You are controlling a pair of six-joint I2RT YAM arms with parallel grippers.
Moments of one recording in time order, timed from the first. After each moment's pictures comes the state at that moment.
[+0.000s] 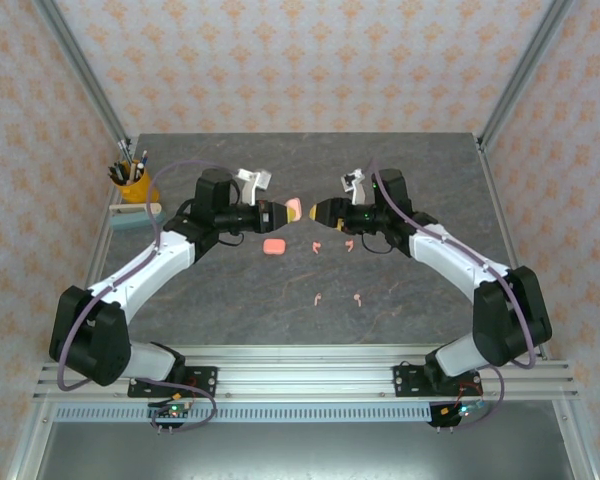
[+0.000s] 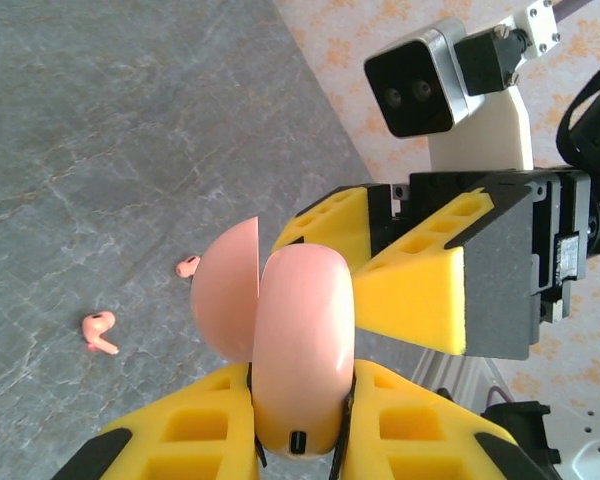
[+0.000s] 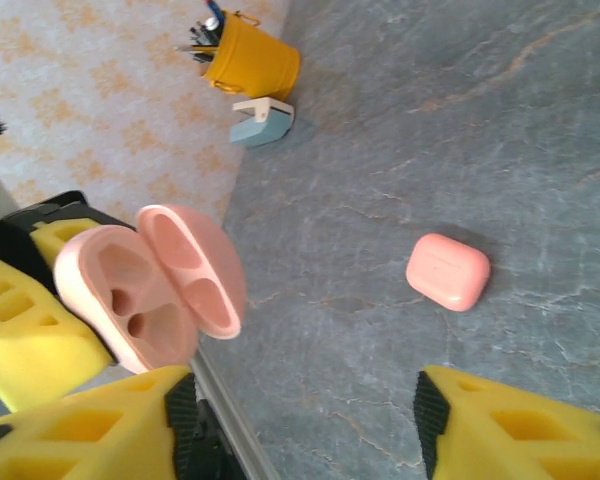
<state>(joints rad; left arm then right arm) -0.35 1.38 0.99 -0.10 0.71 -0.51 0.42 1.47 0.99 -0.06 -0.75 0.67</state>
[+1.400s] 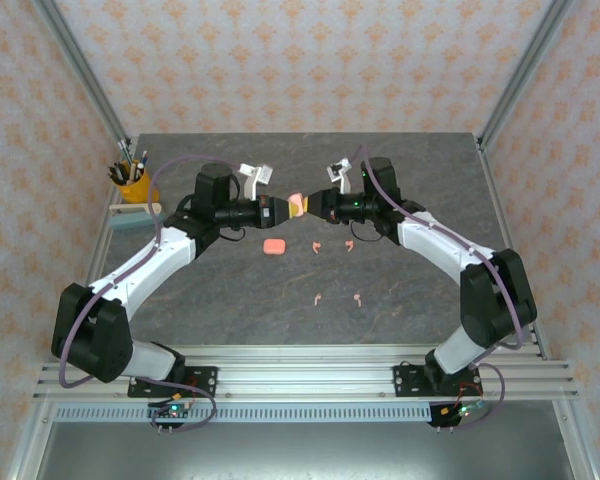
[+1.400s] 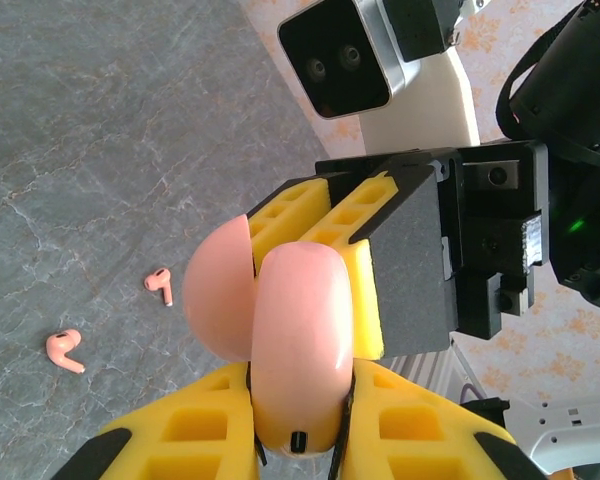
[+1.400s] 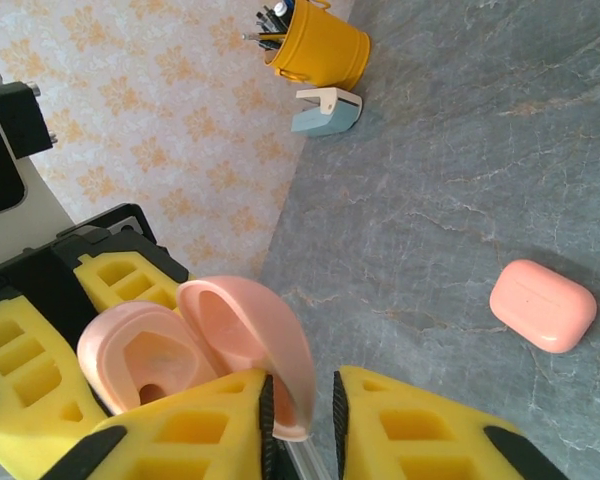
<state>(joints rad) -0.35 1.40 1.02 -0.09 0.76 -0.54 0.44 1.59 1.10 0.01 -0.85 0.74</state>
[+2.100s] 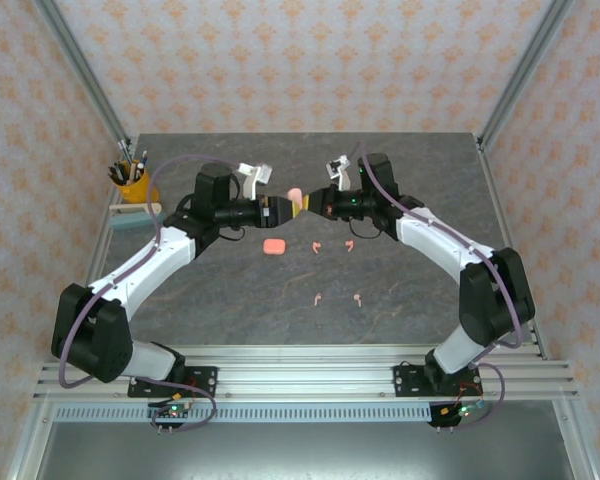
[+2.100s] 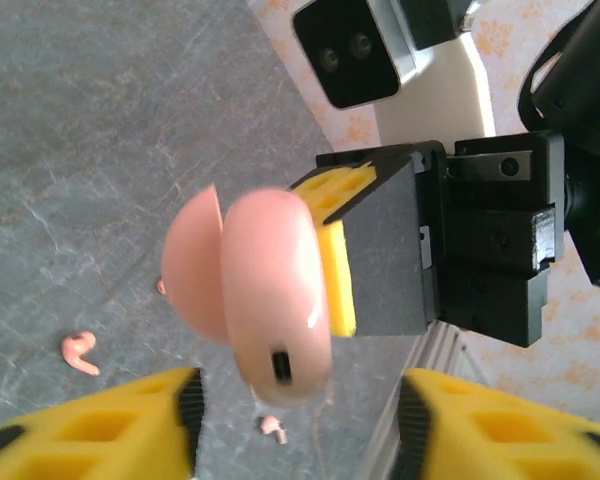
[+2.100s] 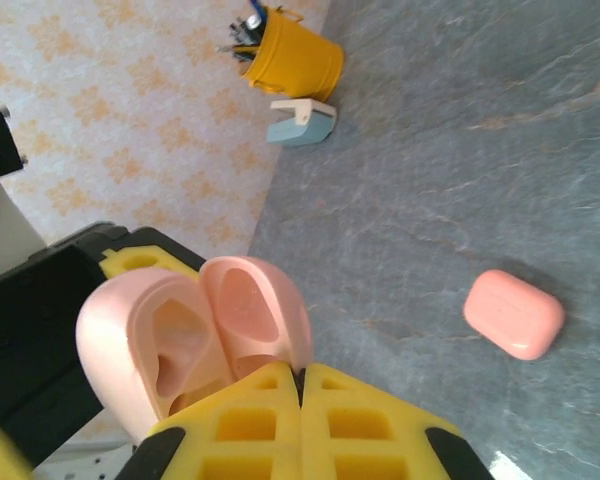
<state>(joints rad) -0.35 1.40 1.03 -0.11 0.73 -0.52 0.45 1.60 1.17 -0.11 -0.77 0.69</state>
